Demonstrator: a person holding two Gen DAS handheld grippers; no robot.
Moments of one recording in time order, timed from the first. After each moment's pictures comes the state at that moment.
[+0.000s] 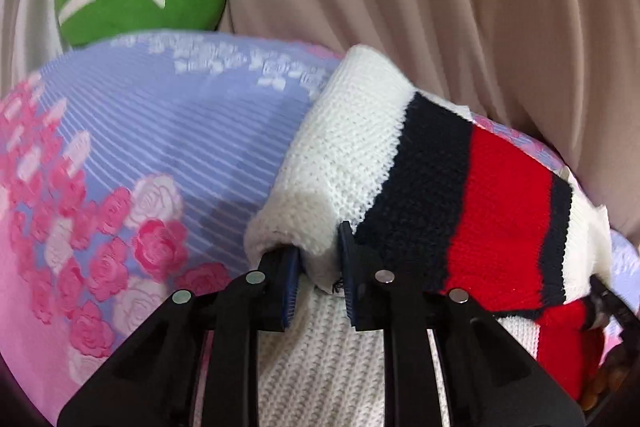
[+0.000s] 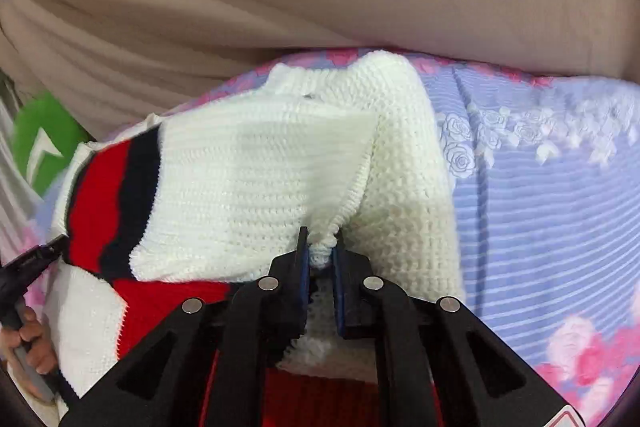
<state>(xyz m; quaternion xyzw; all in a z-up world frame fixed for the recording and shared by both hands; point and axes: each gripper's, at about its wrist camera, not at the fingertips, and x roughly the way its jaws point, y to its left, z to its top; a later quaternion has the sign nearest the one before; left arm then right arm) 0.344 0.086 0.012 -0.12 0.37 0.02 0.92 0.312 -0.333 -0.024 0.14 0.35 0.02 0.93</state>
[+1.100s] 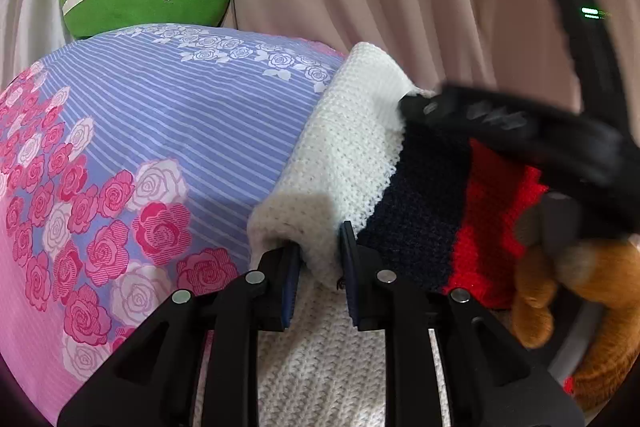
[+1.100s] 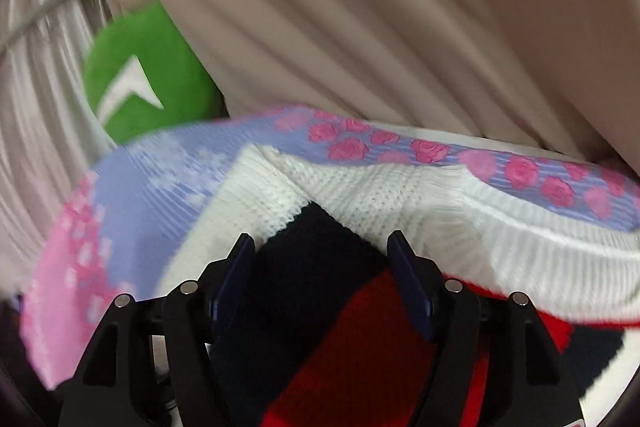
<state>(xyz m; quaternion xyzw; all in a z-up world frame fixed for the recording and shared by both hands) 0.343 0.087 0.002 -0.14 0.37 0.01 0.92 0.451 -0.057 -0.016 -0.03 0.40 0.19 0.90</state>
